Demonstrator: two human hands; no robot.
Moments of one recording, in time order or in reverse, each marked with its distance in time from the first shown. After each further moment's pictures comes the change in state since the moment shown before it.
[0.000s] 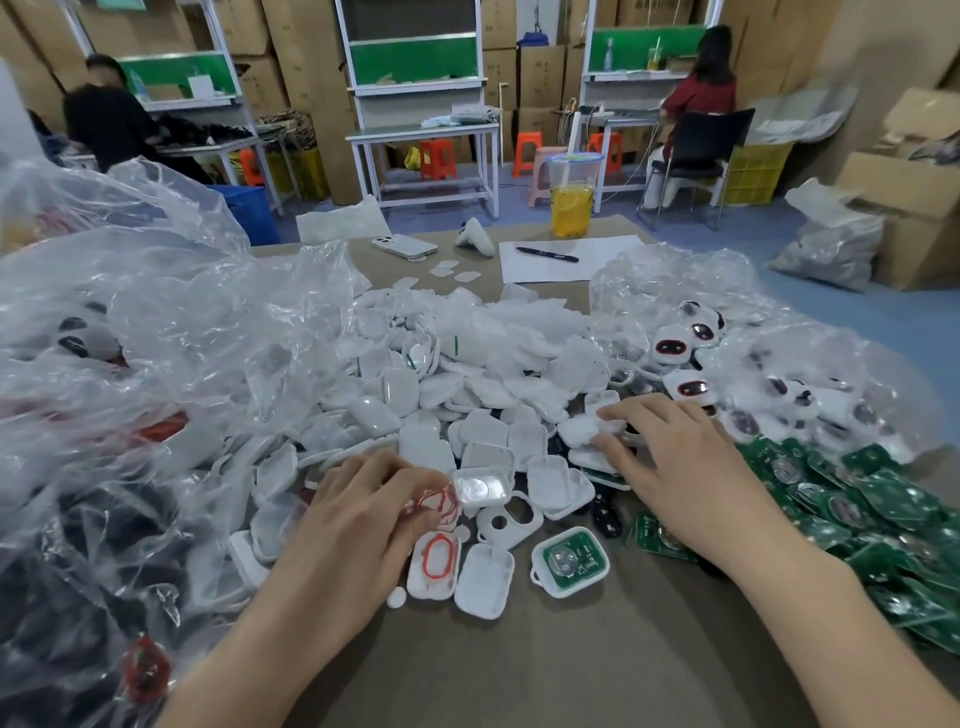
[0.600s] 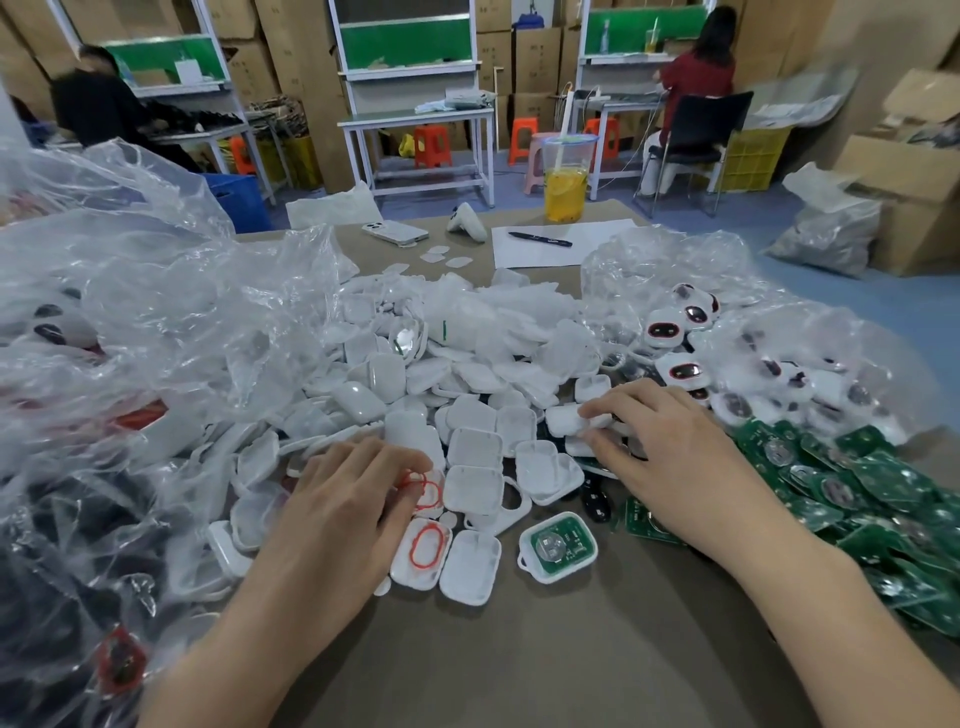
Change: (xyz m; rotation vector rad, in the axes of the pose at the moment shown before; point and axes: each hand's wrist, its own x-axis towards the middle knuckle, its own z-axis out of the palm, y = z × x) left_hand 0.001 0.004 0.007 0.073 0.117 0.048; right_hand -0.003 0.001 0.002 0.047 0.026 -0.083
